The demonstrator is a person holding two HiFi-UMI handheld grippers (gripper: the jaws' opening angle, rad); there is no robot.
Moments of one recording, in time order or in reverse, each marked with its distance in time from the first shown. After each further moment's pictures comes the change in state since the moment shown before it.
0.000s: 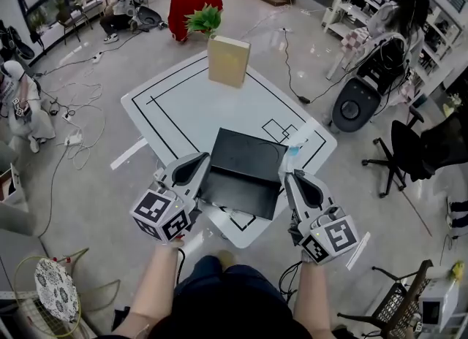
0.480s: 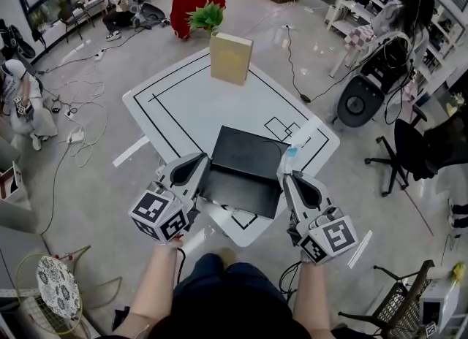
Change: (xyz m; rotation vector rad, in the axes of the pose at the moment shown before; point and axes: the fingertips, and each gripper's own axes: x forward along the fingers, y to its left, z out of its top) left arm -0.004 0.010 -0.006 -0.004 0.016 0.019; right arm 0.007 0.003 -0.012 0.014 0.016 0.015
